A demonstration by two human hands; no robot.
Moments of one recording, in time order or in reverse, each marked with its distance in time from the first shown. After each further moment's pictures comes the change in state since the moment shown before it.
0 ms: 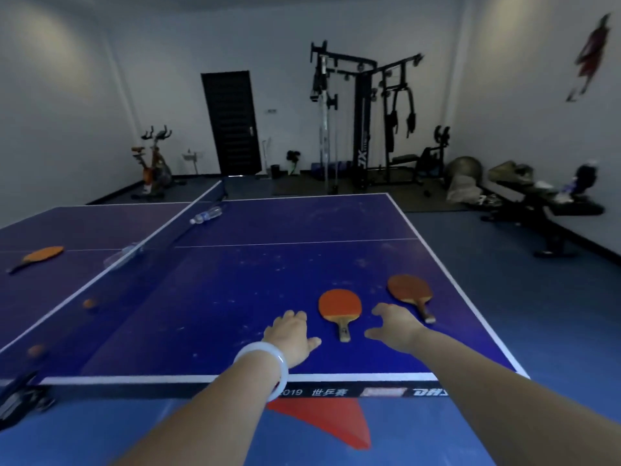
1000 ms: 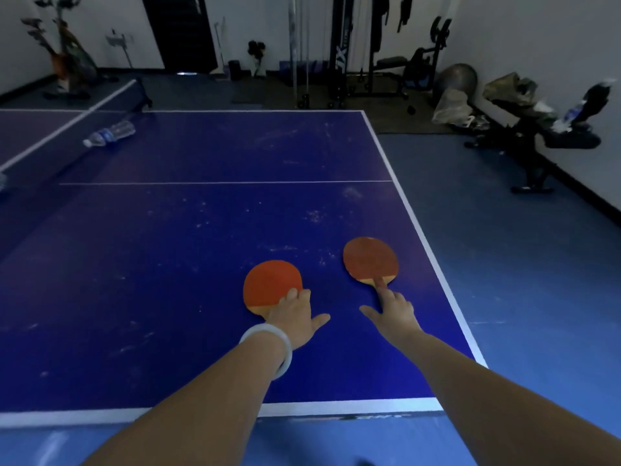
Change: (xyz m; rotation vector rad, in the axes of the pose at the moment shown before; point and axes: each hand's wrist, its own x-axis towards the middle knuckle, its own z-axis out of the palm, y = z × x) left_hand 0.270 0.123 0.119 -0.107 -0.196 0.050; right_hand 0.236 0.199 0.000 0.042 0.061 0.223
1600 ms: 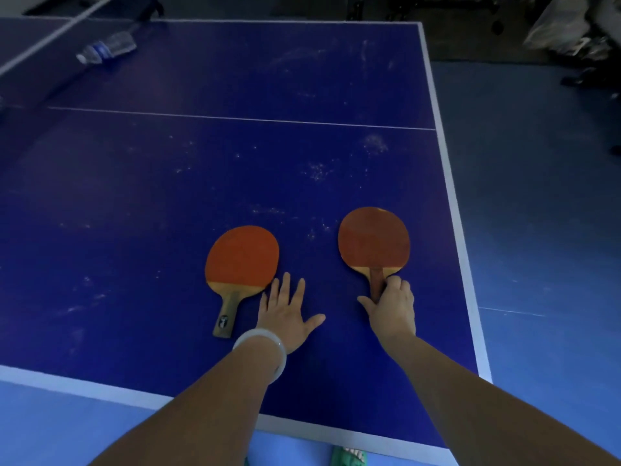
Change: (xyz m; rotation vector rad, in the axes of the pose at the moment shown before) left_hand 0.104 0.012 0.111 0.100 -0.116 -0.226; right_hand 0.118 0.066 0.038 0.106 0.035 0.070
